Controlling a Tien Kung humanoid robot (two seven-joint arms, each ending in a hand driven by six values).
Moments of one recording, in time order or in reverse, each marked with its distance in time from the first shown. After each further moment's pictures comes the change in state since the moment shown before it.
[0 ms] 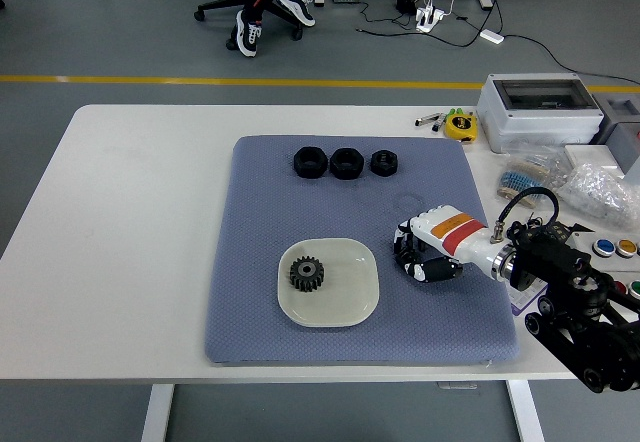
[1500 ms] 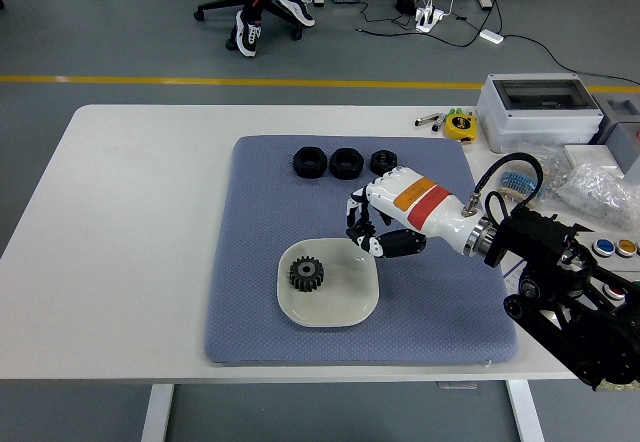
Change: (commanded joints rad) left arm 0.003 0.006 -0.011 0.000 0.040 -0.013 -0.001; right arm 0.027 -0.008 -0.002 0.308 0.028 0.004 0.008
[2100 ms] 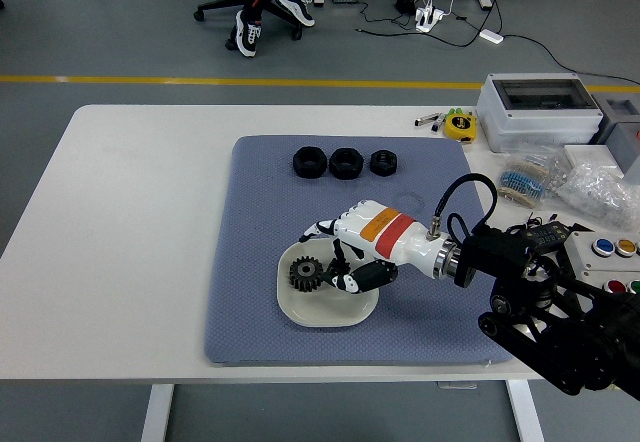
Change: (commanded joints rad) left arm 0.002 0.003 0.000 0.000 0.001 0.000 0.000; right arm 0.041 0.035 -0.134 -0.064 0.069 0.025 -0.019
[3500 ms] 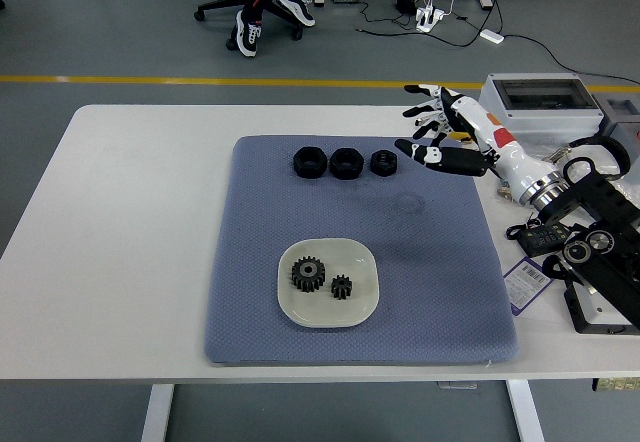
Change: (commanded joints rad) left arm -0.028 0.002 0.032 0.000 -0.048 0.007 -0.015; right arm -0.086 -0.145 0.372 0.133 0.814 -0.030 -0.149
